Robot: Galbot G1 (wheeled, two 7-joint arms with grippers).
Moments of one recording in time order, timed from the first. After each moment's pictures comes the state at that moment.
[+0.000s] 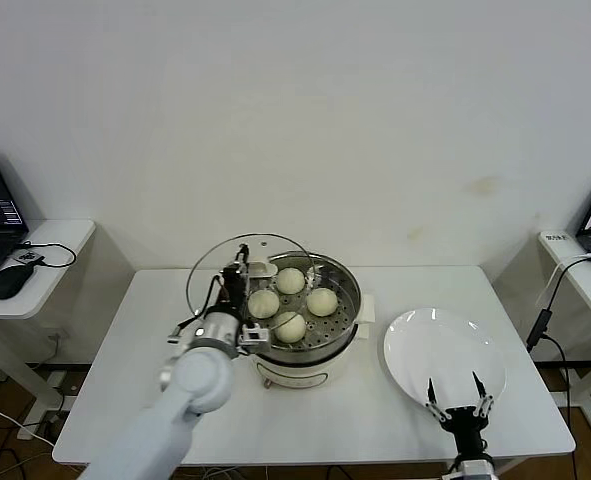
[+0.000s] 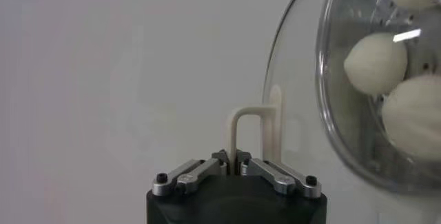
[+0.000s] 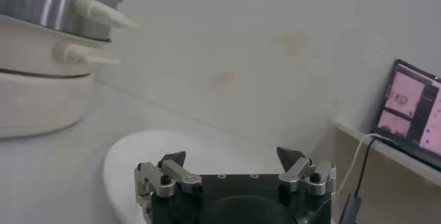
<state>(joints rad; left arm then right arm) 0.84 -1.16 0.03 -1.88 1.17 0.54 0.25 -1.53 1.58 0.80 1.71 -0.33 0.29 -0.05</state>
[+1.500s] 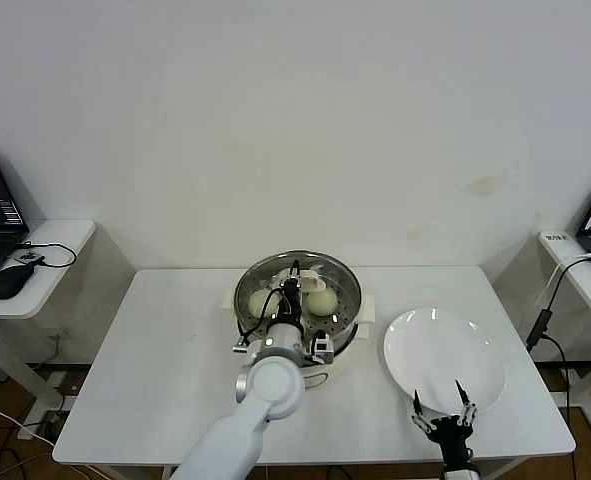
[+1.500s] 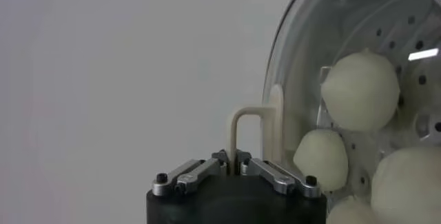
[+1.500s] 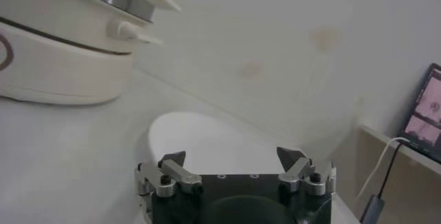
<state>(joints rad) 0.85 -1.43 0.09 -1.73 1.44 0.54 0.32 -1.56 1.58 0.75 1.69 -0.39 0.32 -0.03</state>
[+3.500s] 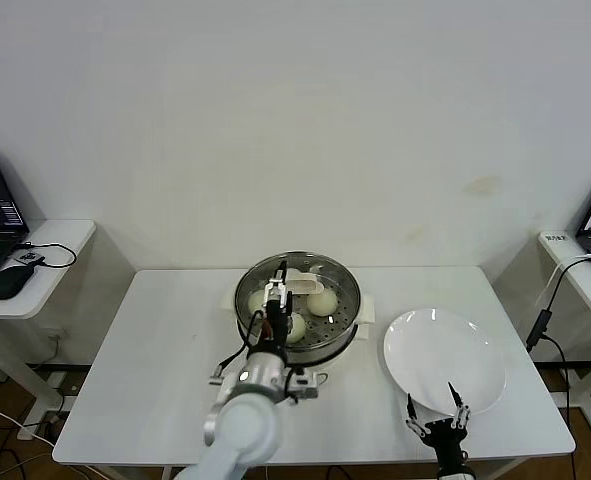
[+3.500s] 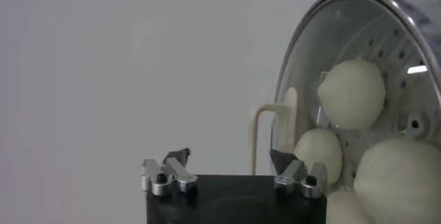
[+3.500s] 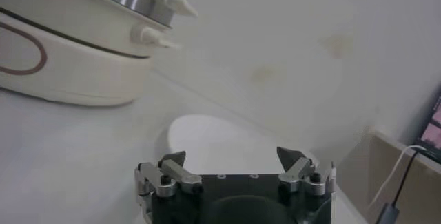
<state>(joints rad) 1.08 -1.35 0.02 -2.01 1.38 0.48 0.24 -1.58 1.57 0.73 1.70 -0.41 0.32 -0.04</state>
